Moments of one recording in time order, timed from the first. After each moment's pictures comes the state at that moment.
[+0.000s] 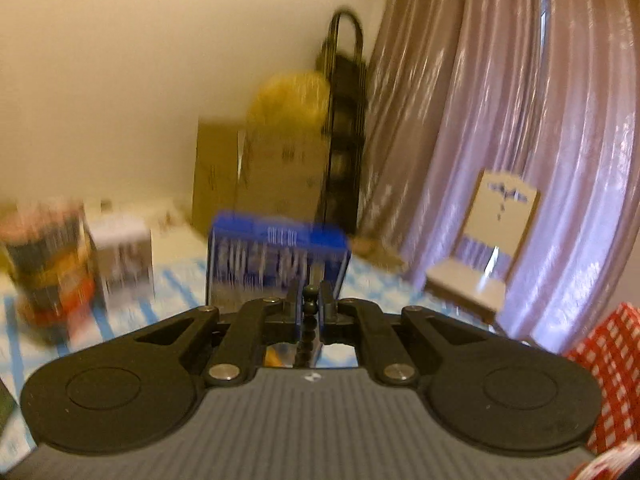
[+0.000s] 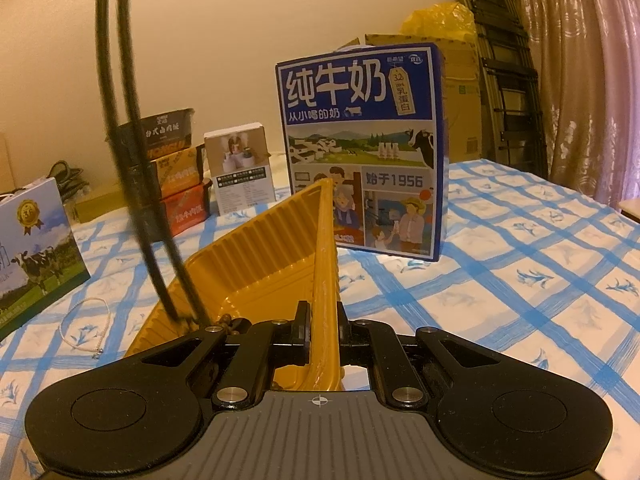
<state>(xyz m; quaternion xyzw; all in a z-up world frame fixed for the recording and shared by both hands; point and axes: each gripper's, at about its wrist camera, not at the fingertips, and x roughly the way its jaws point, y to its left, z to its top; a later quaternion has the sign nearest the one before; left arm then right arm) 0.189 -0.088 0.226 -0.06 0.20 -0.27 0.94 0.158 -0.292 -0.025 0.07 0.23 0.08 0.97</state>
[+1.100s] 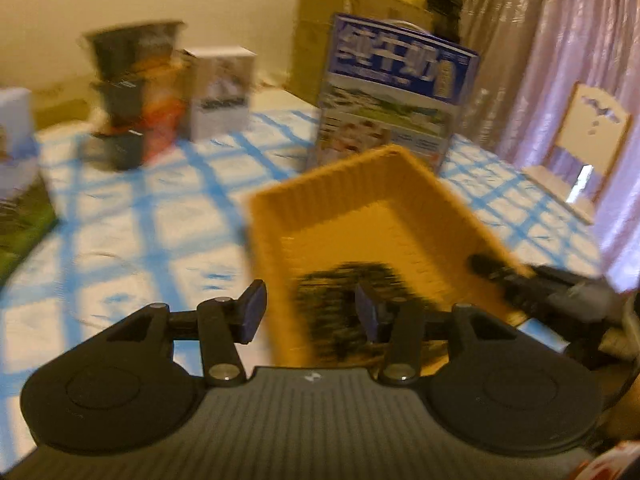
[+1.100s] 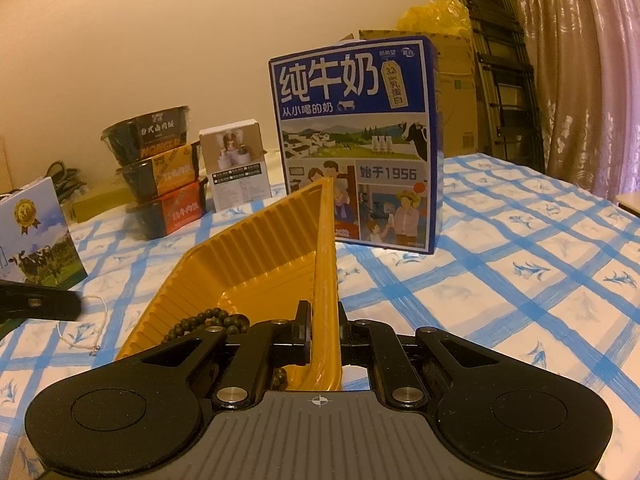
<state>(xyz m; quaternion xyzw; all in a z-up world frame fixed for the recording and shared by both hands) 0.151 -0.036 0.026 -0.02 0.32 -0.12 0.94 0.157 -0.297 -0.027 0.07 0.23 0.08 0.97</state>
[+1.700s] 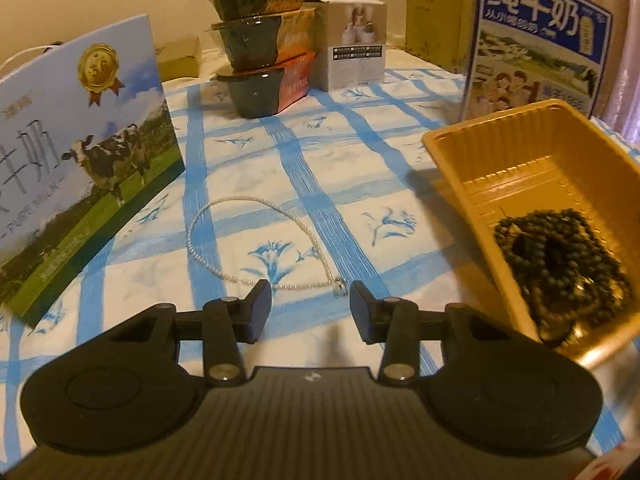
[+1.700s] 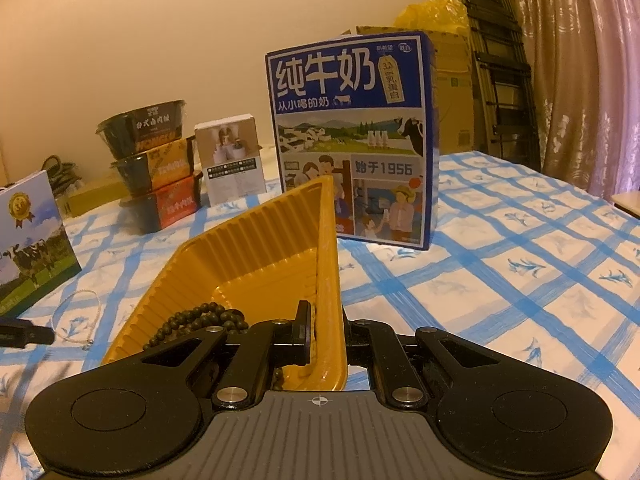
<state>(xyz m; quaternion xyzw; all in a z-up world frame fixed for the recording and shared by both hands) 0.183 0.039 -0.036 0.01 0.37 0.01 0.93 0.157 -0.299 -0.032 0.07 0.24 0.07 0.97</state>
